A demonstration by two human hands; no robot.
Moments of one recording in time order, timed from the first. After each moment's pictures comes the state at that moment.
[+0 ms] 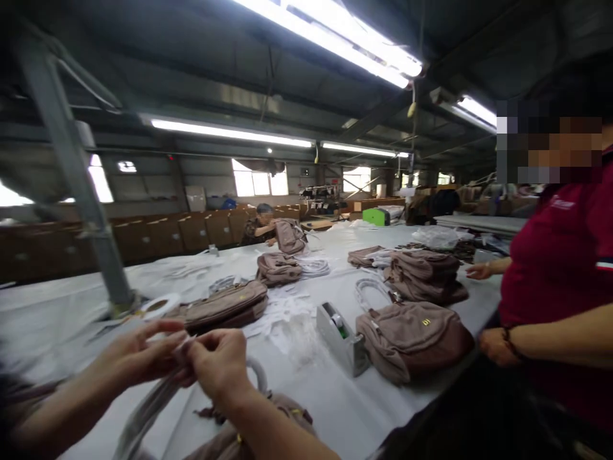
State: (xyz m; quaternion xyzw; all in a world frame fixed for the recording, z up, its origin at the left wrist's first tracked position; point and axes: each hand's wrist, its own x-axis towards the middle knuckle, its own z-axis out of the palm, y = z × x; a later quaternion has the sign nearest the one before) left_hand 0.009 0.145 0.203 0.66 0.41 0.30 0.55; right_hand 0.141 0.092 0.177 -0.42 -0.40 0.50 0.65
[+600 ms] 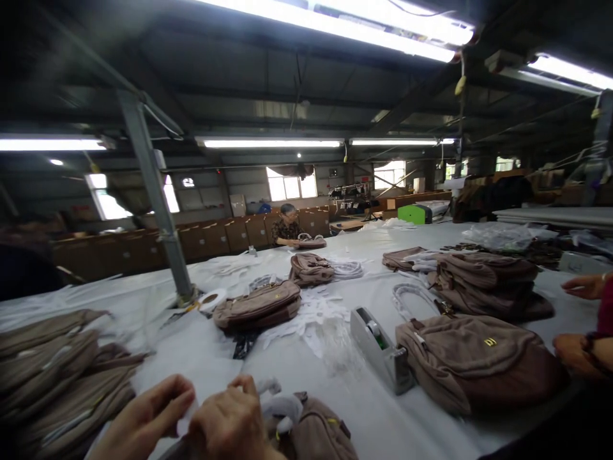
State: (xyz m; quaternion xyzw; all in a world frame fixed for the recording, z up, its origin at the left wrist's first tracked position) left_hand -0.031 0.099 0.154 0.71 0.47 0.32 0.41; right_hand 0.111 0.074 0.101 -0.33 -0.70 -0.17 0.61
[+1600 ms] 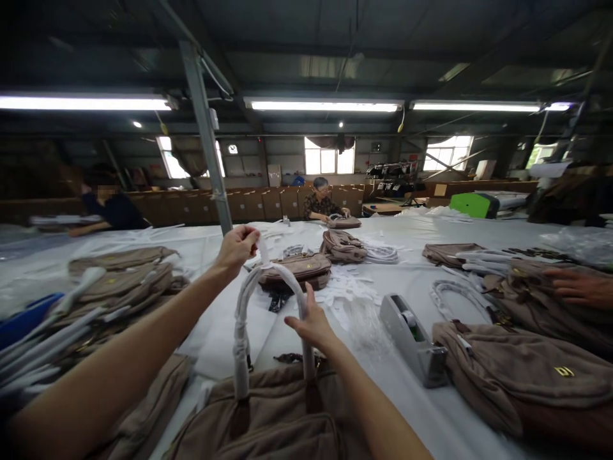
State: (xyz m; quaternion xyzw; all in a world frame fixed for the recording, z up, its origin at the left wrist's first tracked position) left_hand 0.018 0.235 0.243 0.62 0.41 0.59 0.32; right_hand 0.191 0.140 0.098 -0.54 -0.65 0.25 0.48
